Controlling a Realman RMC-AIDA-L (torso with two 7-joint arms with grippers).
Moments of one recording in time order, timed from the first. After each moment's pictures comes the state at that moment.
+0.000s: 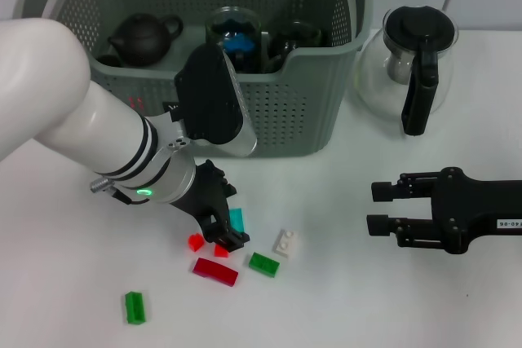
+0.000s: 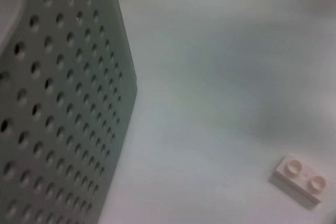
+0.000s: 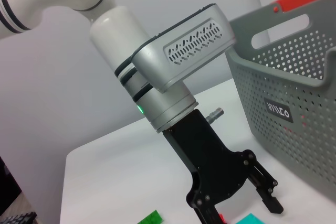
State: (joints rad) left arm -0.56 -2.17 -1.59 -1.15 -0.56 1.23 -2.09; right arm 0.55 2.05 -0.66 -0.61 -2.12 -1.73 1.39
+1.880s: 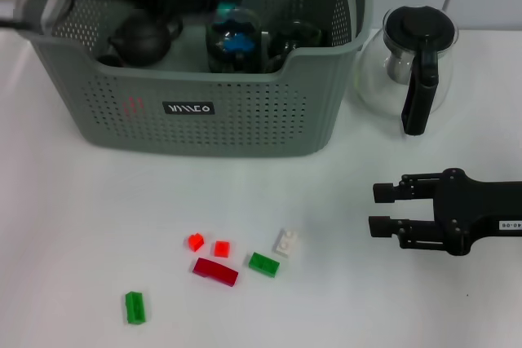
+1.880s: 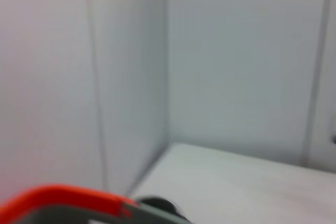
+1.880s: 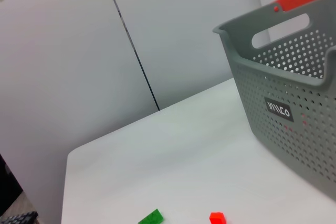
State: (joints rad) left arm -0.66 -2.09 -2.42 -1.39 -1.13 1.72 -1.92; right arm 0.55 2.05 -0.66 -0.61 -2.12 -1.74 1.38
